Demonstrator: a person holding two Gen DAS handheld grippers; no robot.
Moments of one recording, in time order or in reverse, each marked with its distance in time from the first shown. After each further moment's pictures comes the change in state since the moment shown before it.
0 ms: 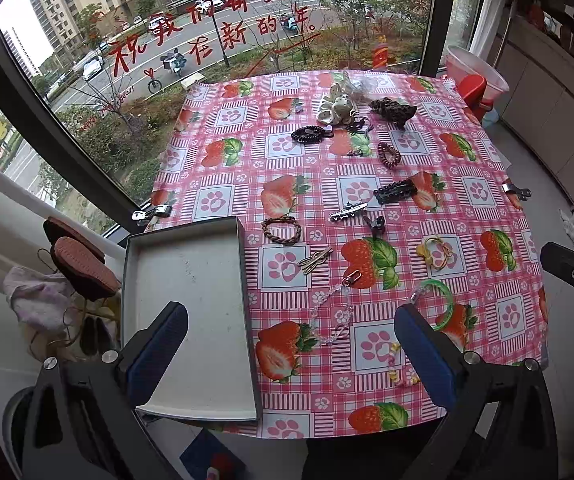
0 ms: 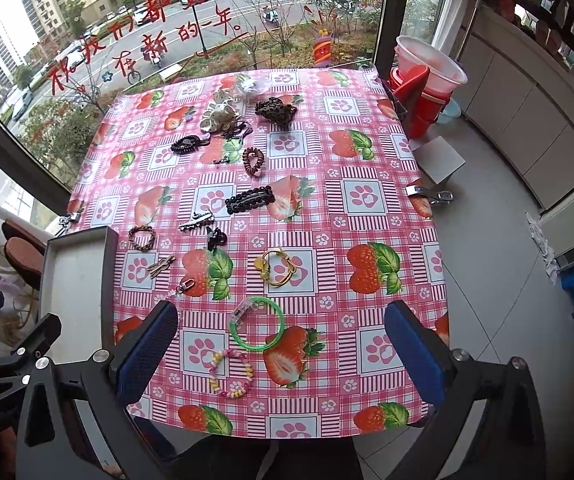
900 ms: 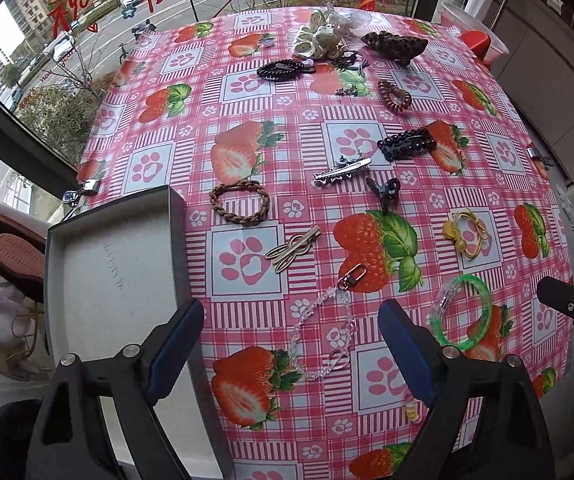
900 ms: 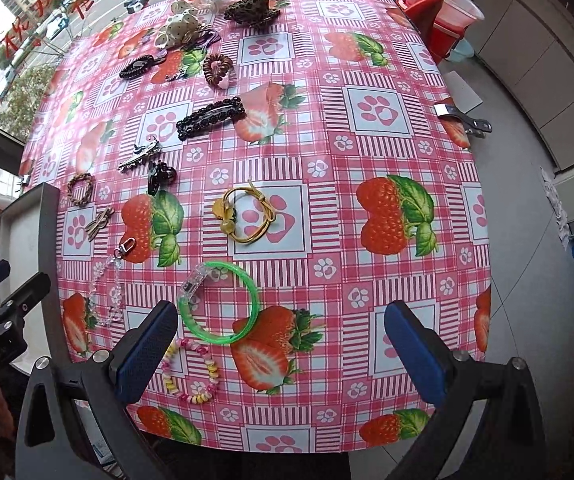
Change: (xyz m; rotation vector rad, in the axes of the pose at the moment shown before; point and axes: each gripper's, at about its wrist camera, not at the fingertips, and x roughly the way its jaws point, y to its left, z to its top) left arm 0.139 -0.025 0.009 0.042 0.134 -0.080; right arm 0.134 -0.027 -0.009 0.011 0.238 0.002
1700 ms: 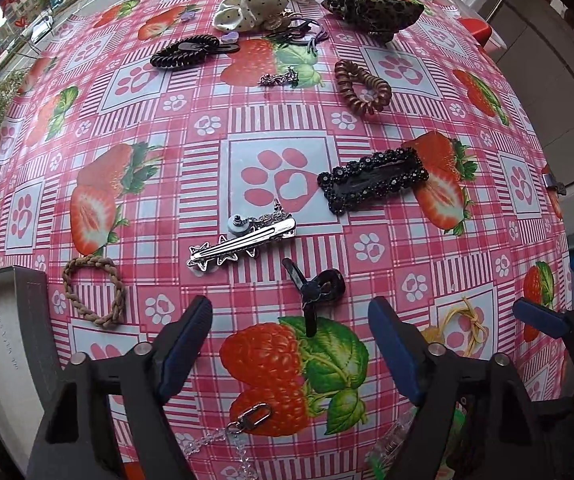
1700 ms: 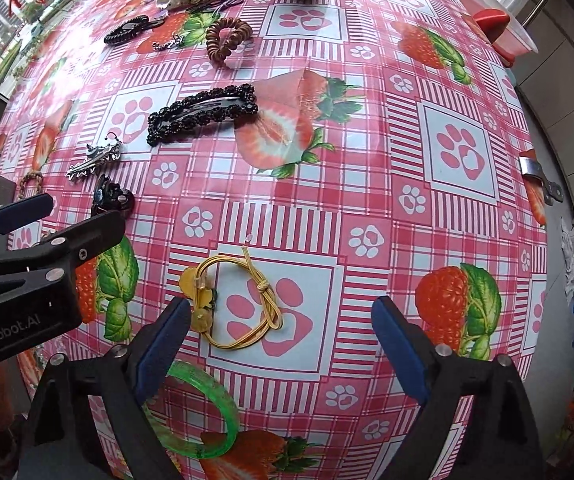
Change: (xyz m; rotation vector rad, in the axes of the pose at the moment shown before) left arm 0.105 -0.066 0.077 -0.014 0.086 -0.114; right arm 0.103 0.016 0.063 -0.151 0.036 -0.001
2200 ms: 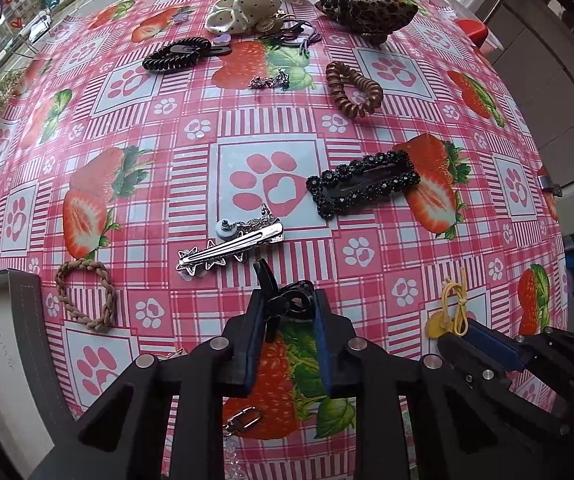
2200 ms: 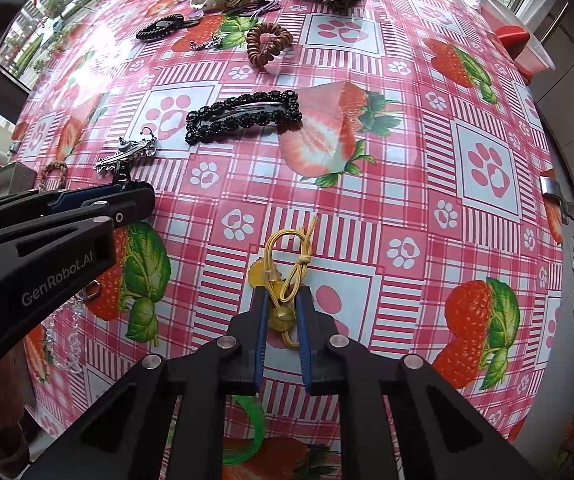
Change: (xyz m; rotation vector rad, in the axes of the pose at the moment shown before) left arm -0.009 -0.003 -0.003 0.003 -0.021 -0.028; right arm -0.004 0.022 -0.004 -0.047 -0.043 0.061
